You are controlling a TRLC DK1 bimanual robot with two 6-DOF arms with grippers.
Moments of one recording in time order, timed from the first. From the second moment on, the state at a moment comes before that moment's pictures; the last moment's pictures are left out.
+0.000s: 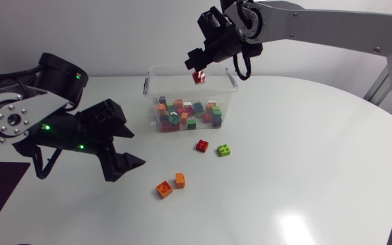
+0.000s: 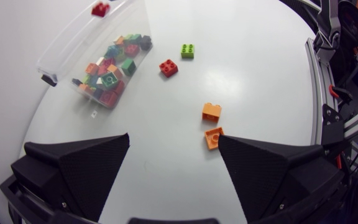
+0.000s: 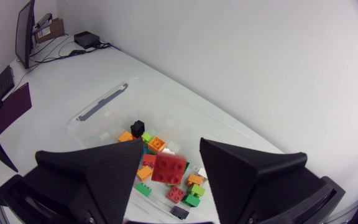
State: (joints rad) left arm -0.34 1.32 0.87 -0.52 0.31 0.71; right arm 0.46 2.08 1.90 -0.41 -0.07 -0.23
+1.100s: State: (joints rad) left arm -0.57 1.74 0.99 -0.57 0.13 0.46; right arm 0.42 1.70 1.42 -0.56 -0.02 -0.16
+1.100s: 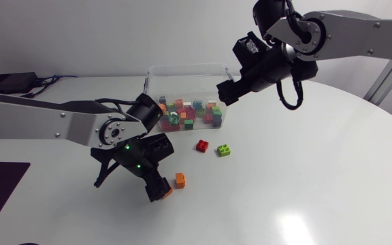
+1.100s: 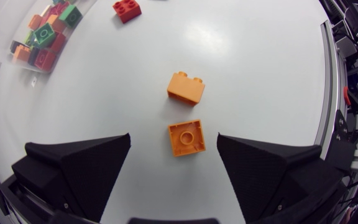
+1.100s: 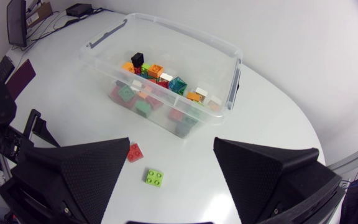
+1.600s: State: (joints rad) left arm -0.61 1.87 1.02 -0.58 0.11 0.42; right arm 0.43 1.67 1.24 -0.56 -0.01 -0.16
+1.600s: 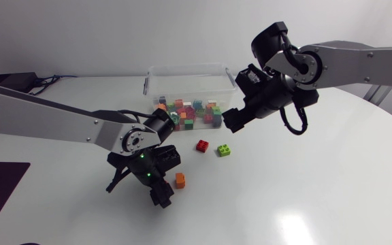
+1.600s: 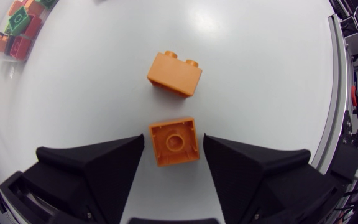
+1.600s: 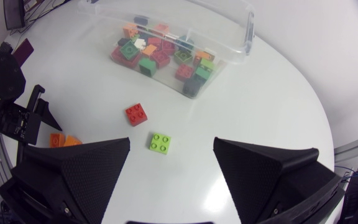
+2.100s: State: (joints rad) left arm -0.58 1.85 1.04 -0.66 0.09 0.39; right arm 0.47 1.87 1.25 -0.56 0.01 -0.09
